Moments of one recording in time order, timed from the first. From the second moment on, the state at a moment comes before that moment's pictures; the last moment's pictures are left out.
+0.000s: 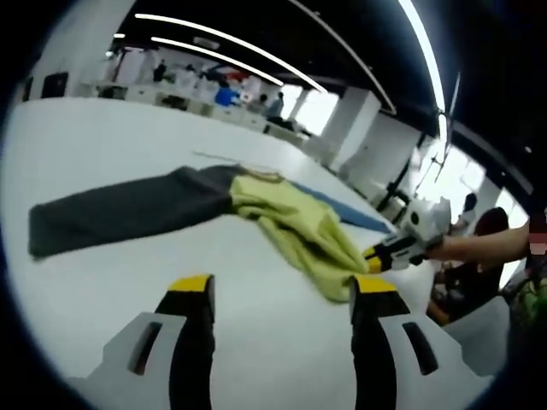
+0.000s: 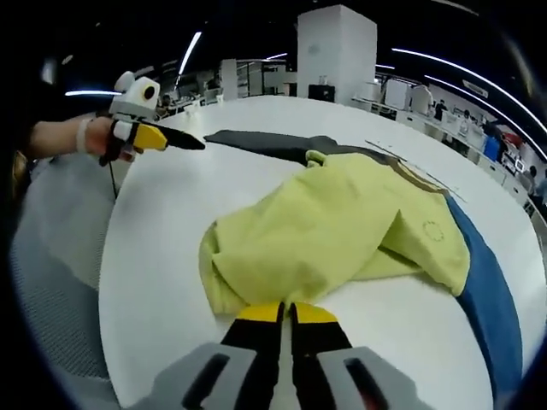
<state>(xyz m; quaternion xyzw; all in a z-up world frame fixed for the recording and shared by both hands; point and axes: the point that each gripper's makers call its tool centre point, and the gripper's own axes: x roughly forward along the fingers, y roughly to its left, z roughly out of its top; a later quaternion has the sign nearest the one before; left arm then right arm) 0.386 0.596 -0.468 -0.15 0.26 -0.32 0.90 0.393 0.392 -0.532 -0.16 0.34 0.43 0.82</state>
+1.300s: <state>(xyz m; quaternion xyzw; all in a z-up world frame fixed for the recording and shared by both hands) 0.458 0.510 -0.517 -0.20 0.31 -0.28 0.88 0.371 0.286 -0.480 -0.08 0.32 0.32 0.88</state>
